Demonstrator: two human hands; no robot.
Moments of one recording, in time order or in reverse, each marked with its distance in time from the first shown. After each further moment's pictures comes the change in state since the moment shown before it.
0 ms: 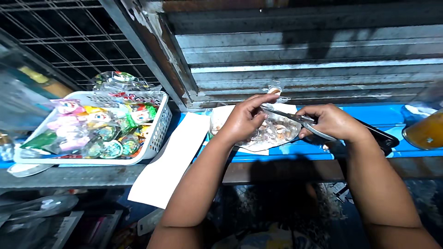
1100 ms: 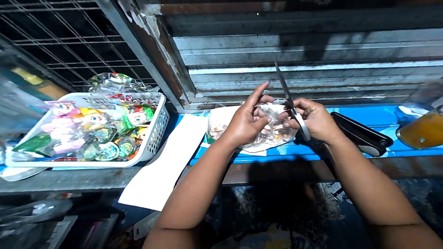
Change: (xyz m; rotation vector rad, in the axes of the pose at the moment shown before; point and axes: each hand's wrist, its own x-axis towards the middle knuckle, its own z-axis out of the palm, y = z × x) left_hand 0.001 0.004 0.013 -0.177 0.026 -0.070; right_hand 0.009 -0.019 0.036 0.579 0.203 -0.133
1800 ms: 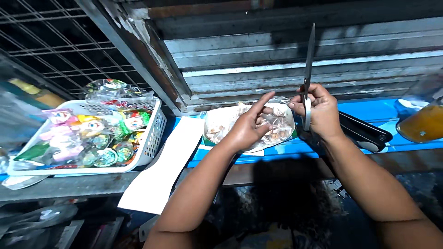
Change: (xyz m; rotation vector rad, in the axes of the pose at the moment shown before) left_hand -0.005 0.000 0.012 0.090 -0.112 -0.132; right_hand -0.001 0.001 -0.001 -0.005 0.308 -0.171
